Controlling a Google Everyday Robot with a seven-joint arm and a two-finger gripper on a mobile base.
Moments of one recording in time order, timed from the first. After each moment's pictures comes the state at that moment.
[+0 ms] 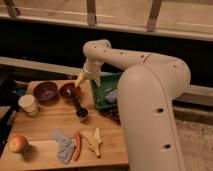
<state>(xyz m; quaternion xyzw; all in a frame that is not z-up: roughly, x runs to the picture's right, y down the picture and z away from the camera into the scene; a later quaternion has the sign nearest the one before) -0.096 -0.029 0.837 -0.33 0.09 0.62 0.71</state>
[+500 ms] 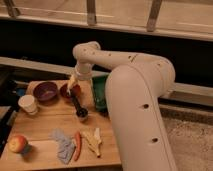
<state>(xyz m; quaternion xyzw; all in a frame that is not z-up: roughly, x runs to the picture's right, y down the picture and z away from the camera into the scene) -0.143 -0.019 0.844 -0.33 0.07 0.58 0.74</state>
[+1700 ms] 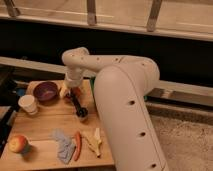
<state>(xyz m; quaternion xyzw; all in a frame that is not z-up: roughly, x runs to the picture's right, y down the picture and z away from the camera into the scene) -0.178 0.022 0.851 -0.37 0.10 0.53 0.76</state>
